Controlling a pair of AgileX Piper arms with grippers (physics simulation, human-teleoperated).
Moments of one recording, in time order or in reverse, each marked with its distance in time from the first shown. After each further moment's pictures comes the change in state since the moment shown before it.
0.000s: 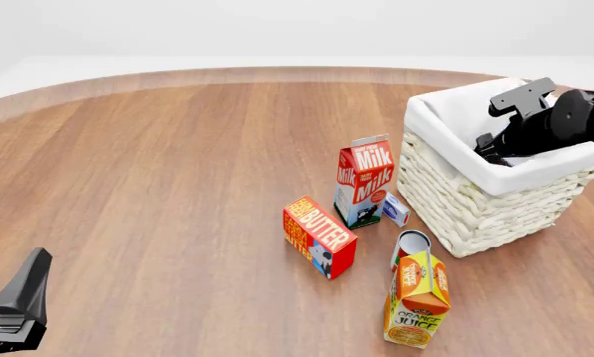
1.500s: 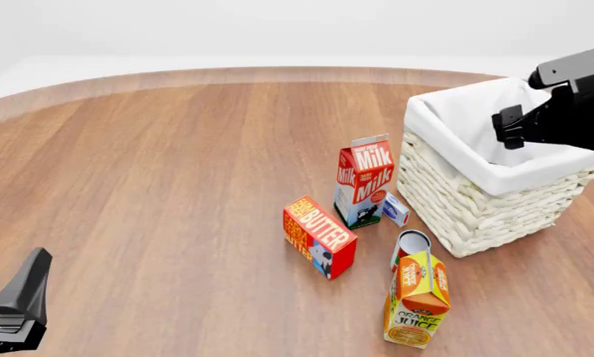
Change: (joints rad) left arm 0.000 0.000 0.000 0.000 0.000; right arm 0.076 -0.465 0.289 -0.138 0.145
